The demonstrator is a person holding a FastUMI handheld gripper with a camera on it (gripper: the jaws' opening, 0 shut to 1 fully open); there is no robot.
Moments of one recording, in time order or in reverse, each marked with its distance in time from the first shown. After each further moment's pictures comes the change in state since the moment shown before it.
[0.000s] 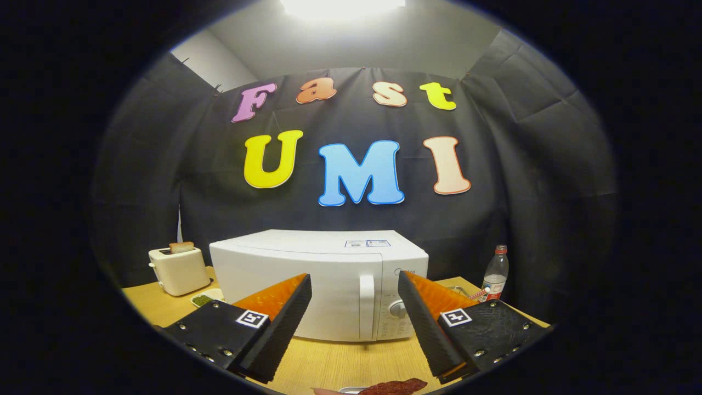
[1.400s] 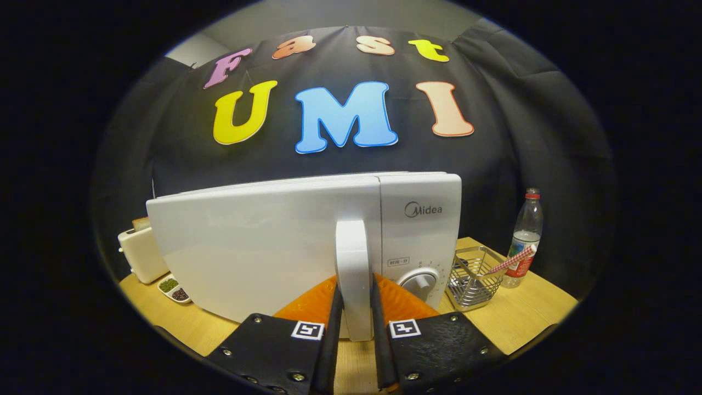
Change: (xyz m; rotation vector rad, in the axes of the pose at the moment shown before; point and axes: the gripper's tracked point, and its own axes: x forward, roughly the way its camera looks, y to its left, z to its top) arm 0.092 -0.016 -0.102 0.025 0.219 -0.058
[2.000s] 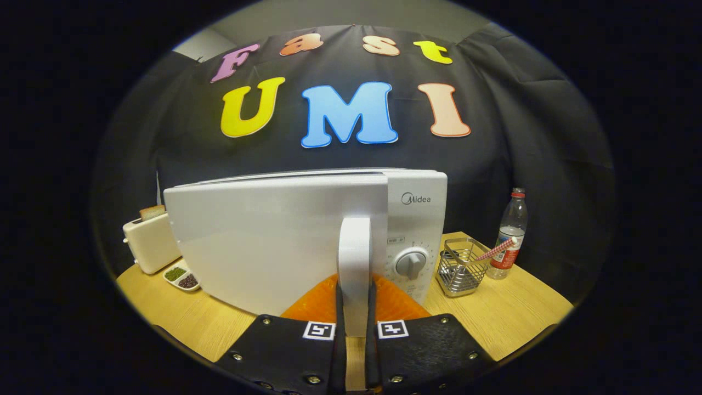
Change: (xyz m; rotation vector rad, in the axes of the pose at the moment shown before) arm -0.067 0.016 -0.014 -0.014 0.025 0.031
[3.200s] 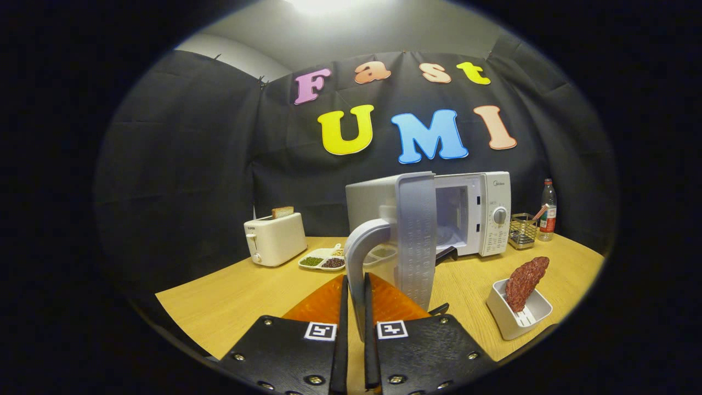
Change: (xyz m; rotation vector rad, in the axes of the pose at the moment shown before) arm -0.201 0.224 -0.047 0.038 -0.114 0.265
